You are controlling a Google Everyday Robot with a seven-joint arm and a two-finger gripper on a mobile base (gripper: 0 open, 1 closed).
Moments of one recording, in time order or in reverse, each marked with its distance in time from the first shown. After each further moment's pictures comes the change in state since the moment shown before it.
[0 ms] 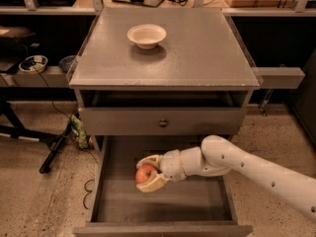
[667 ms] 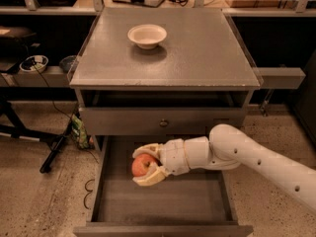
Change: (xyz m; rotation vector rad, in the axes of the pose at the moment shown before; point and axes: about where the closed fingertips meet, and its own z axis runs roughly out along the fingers) arm -0.091 0.031 -0.029 0.025 -0.041 -0.152
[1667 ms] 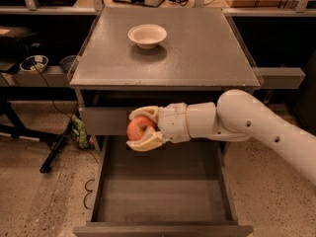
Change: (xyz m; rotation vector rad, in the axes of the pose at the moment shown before) arm -0.120 -0.045 -0.039 0.166 0.018 -0.145
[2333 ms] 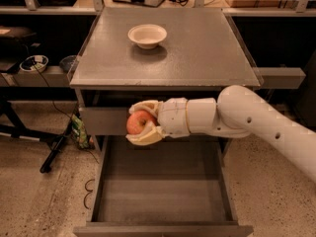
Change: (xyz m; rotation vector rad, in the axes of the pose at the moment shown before) arm -0.011 -0.012 -0.001 0.026 -0.010 -0.028
